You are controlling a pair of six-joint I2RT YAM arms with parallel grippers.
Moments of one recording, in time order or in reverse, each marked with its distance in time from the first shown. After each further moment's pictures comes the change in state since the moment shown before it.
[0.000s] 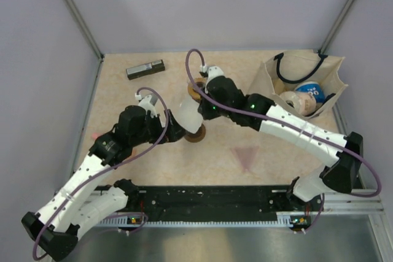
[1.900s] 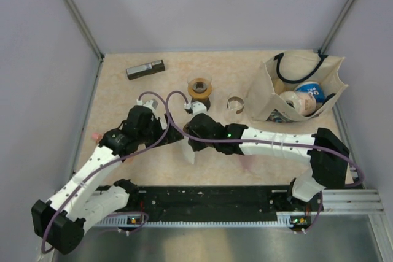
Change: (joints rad) left arm 0.075 0.069 -0.061 -0.054 -0.035 -0.019; right arm 0.158 0.112 -0.258 0.274 0.026 0.097
